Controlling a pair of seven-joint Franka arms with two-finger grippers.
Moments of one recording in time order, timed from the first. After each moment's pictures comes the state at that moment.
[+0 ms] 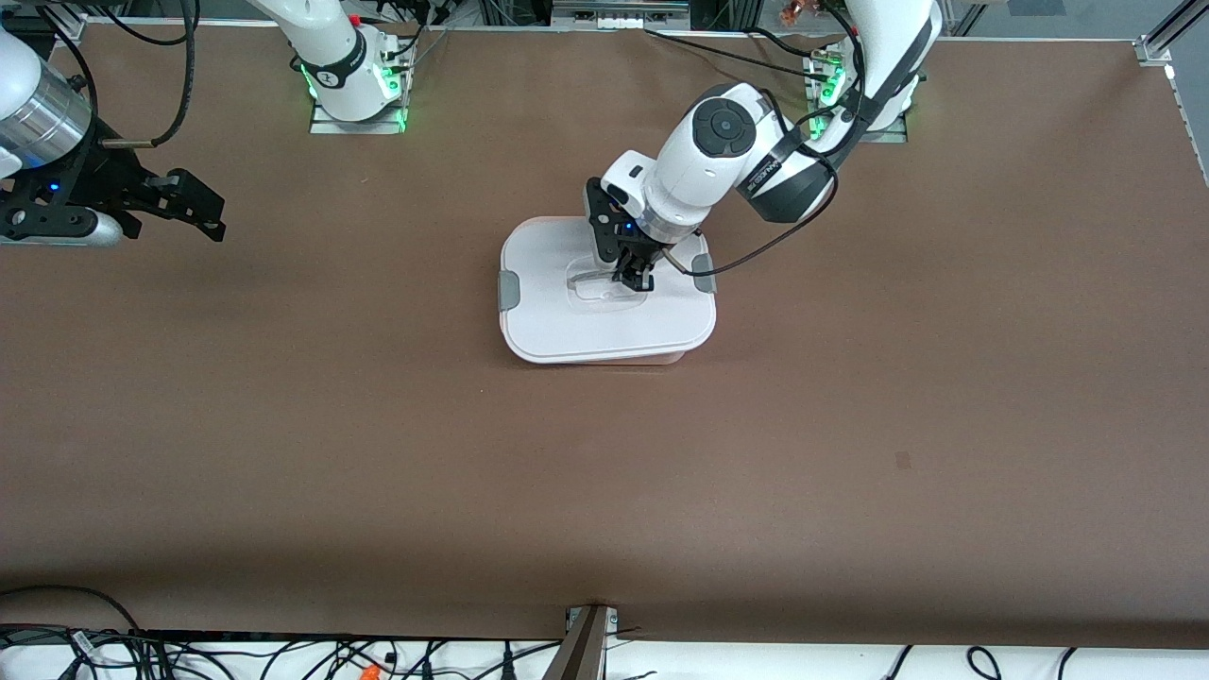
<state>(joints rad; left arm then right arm) -0.29 0.40 -0.49 -1.89 -0.04 2.47 0.66 0.18 -0.01 -0.05 -1.63 -0.03 1.64 0.15</state>
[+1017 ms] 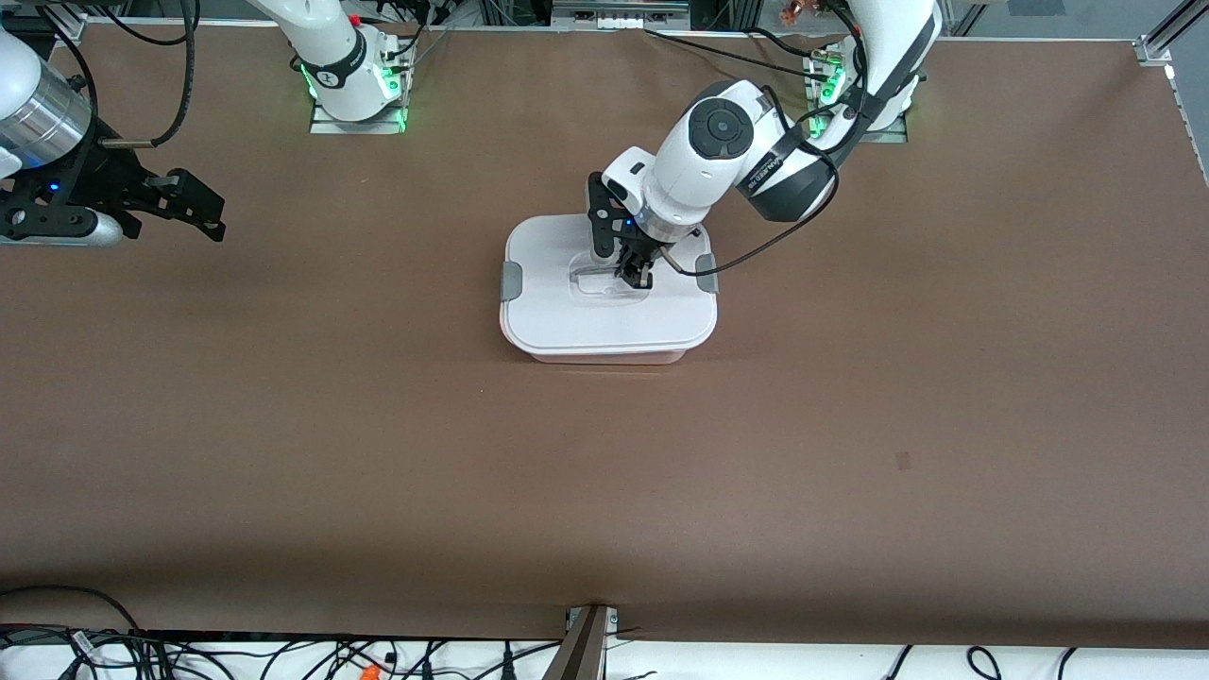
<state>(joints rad) -0.29 0.40 -0.50 -1.87 -0.04 2.42 0.73 0.18 -0.01 -0.05 -1.63 -0.03 1.64 0.15</state>
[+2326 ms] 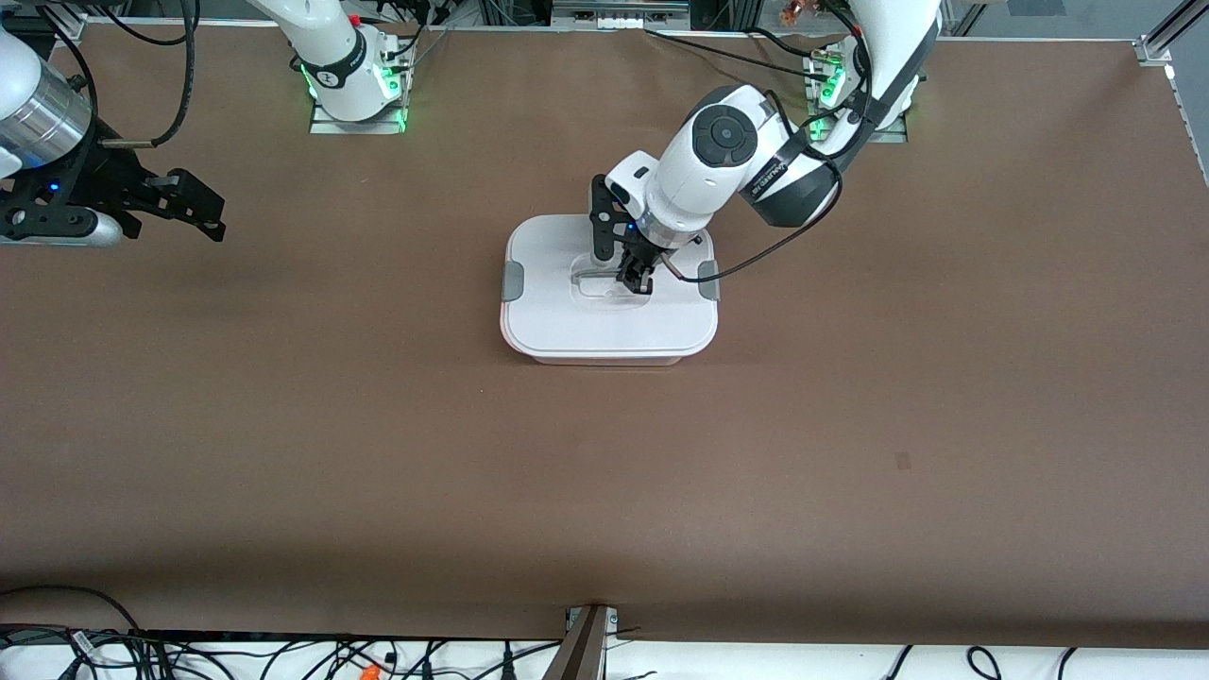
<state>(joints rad) -0.28 0.42 -0.49 -1.84 -0.04 2.41 0.79 0.18 -0.01 -0.05 -1.63 -0.03 1.64 0.15</state>
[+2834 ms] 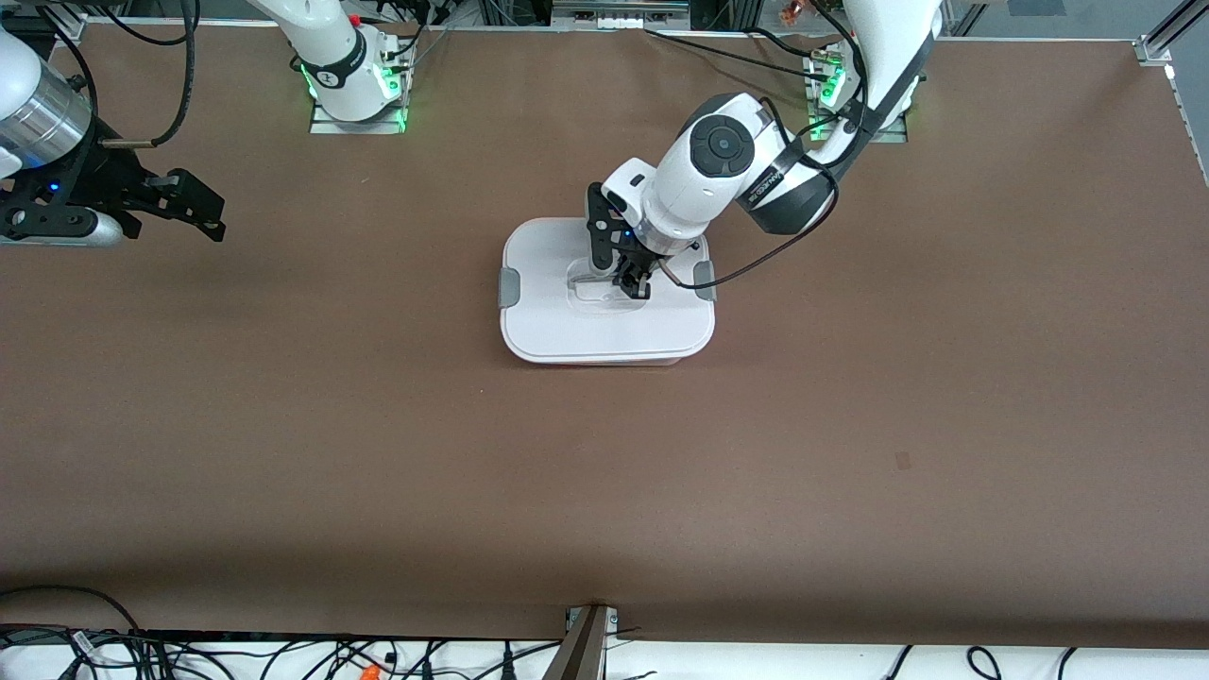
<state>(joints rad) -0.28 0.45 -0.50 -1.82 -0.04 2.41 0.76 0.18 -0.01 -0.05 -1.63 -0.03 1.64 0.15</state>
